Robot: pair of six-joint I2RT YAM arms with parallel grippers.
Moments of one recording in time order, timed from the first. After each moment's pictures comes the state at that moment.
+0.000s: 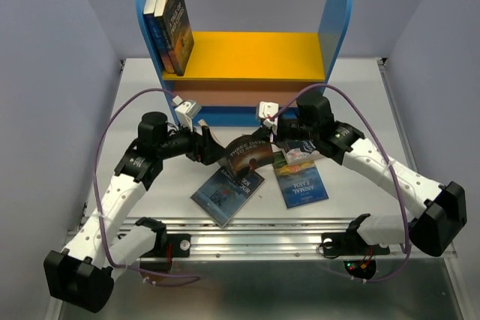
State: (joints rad) left arm -0.30 0.90 0.78 -0.32 0.68 -0.28; right arm 0.69 1.27 1.10 -0.23 -0.61 -0.54
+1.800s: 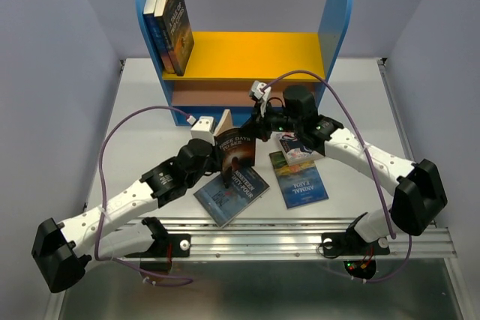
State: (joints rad) left arm -0.86 0.92 0.67 -0.26 -0.37 -0.54; right arm 0.67 1.46 1.13 -0.01 -0.58 -0.07
